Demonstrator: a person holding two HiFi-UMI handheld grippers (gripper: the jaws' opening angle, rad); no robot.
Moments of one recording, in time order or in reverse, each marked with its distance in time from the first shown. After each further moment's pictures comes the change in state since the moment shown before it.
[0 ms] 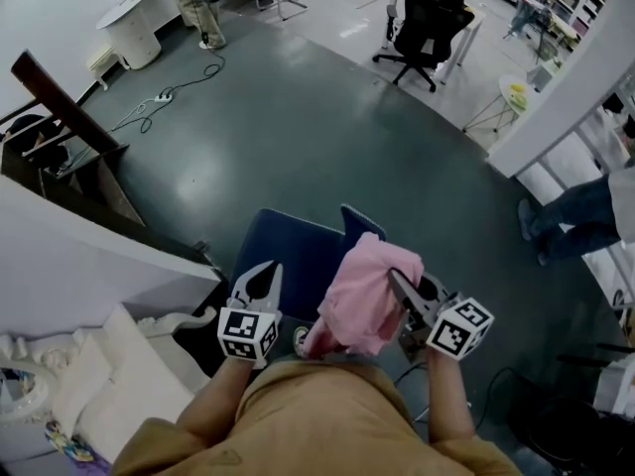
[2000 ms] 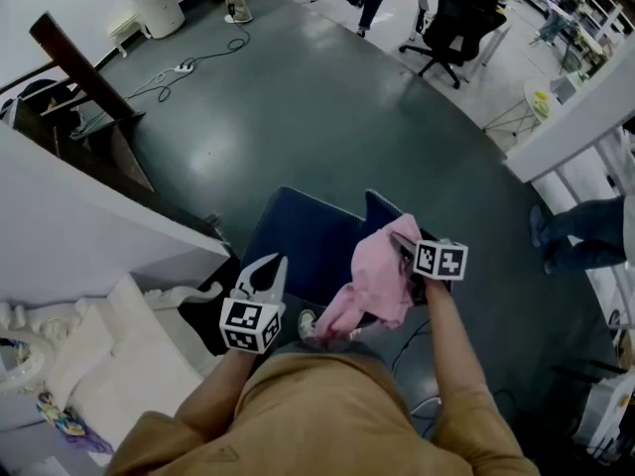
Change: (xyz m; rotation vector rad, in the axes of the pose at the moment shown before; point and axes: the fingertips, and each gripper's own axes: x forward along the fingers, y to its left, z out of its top) left arm -0.043 0.046 -0.037 -0.079 0.036 0.051; right arm 0.098 -0.148 -0.096 -0.092 0.433 -0.444
